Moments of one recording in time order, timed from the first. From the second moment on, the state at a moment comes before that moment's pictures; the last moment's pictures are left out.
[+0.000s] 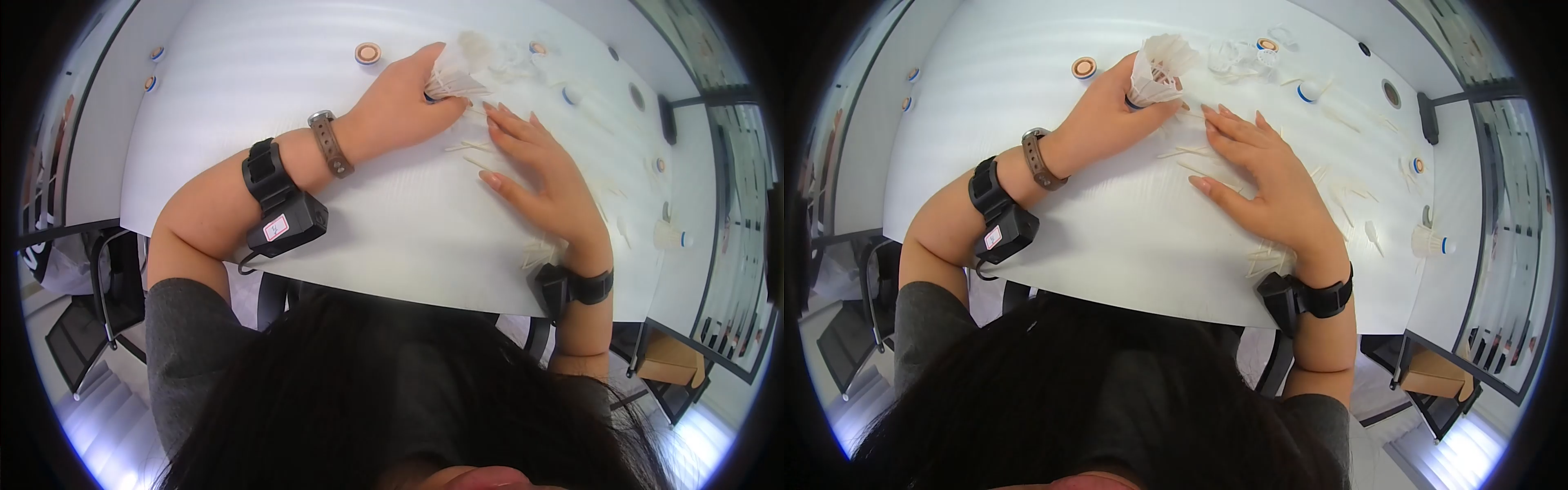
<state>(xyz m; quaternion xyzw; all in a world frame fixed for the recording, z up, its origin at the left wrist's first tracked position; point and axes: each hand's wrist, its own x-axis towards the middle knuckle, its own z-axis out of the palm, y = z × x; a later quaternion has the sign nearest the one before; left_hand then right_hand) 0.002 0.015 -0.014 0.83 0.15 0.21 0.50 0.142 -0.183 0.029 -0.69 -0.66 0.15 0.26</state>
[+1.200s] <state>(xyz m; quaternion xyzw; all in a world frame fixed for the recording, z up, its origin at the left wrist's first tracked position) 0.000 0.015 -0.006 0.85 0.14 0.18 0.48 0.156 -0.189 0.038 -0.66 -0.62 0.29 0.32</state>
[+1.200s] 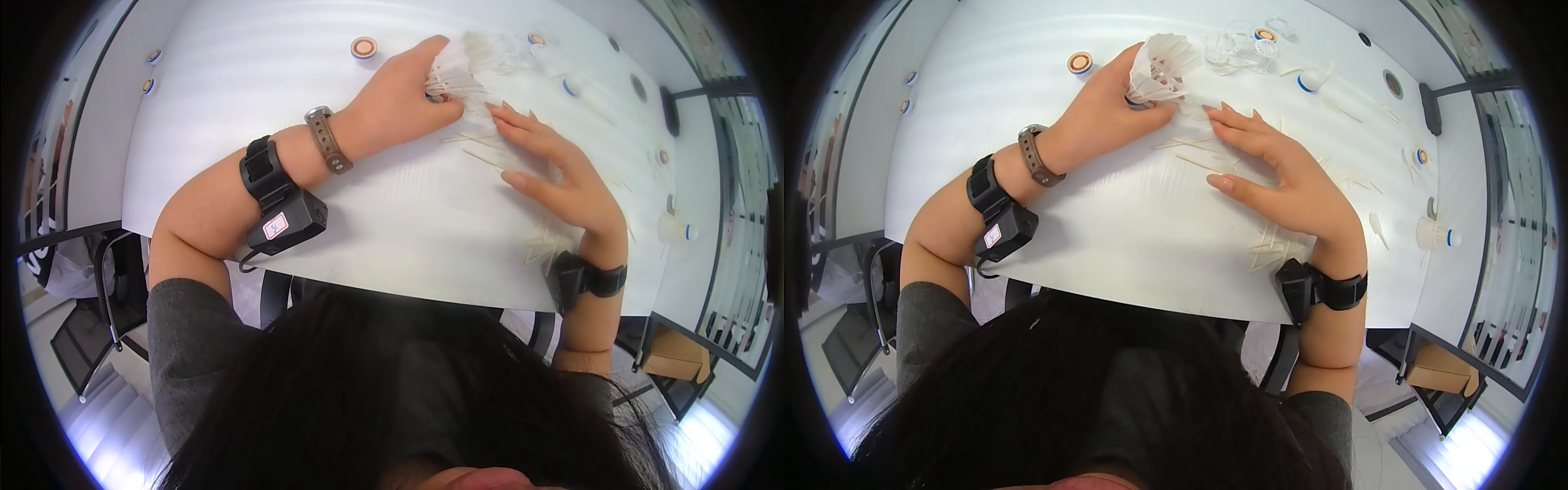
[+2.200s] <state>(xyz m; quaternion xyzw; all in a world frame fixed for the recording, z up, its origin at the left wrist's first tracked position) 0.006 0.013 -0.016 0.84 0.06 0.25 0.47 0.132 -0.184 0.032 -0.68 -0.70 0.10 0.21</state>
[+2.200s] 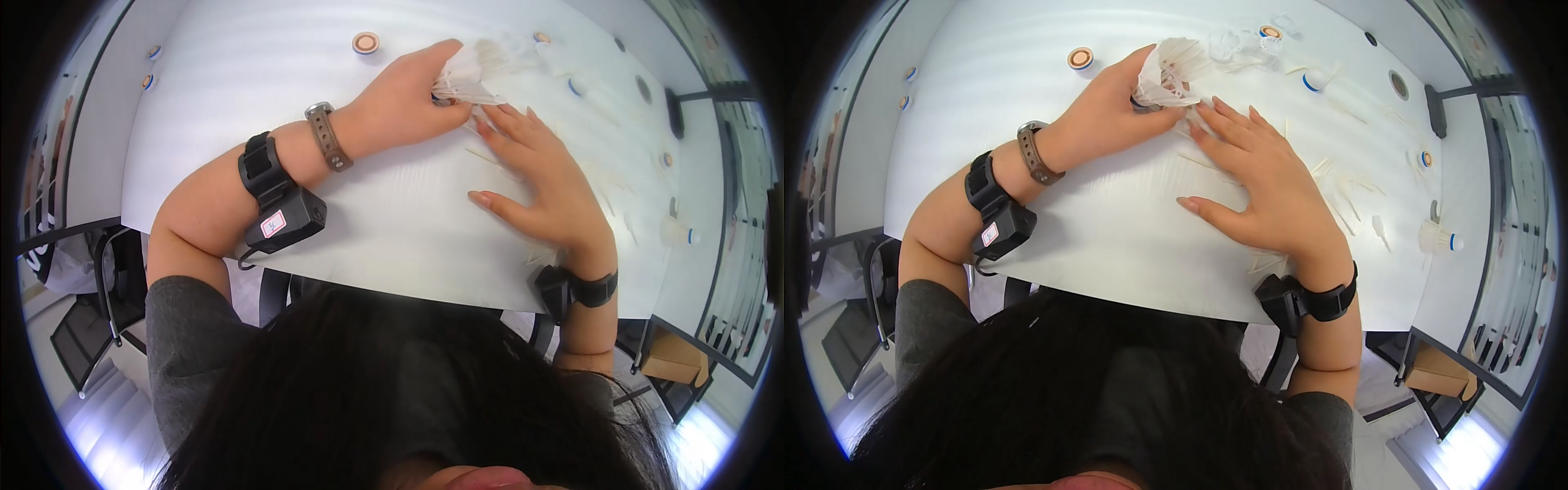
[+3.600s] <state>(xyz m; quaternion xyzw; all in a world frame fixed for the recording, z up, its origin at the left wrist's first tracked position) -0.002 0.007 0.005 0.86 0.03 0.26 0.43 0.122 -0.182 0.032 -0.45 -0.47 0.43 0.63</state>
